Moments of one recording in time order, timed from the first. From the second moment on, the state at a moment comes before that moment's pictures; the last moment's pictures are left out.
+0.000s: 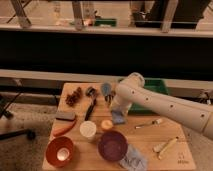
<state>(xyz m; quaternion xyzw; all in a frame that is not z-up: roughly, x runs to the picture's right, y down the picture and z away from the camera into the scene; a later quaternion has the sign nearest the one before) 0.072 0.117 0.782 -0.17 -0.20 -0.53 0.81</state>
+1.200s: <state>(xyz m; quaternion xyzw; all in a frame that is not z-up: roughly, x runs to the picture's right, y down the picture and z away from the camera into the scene) 0.010 0.152 0.694 -0.15 -0.27 -0.55 0.78</state>
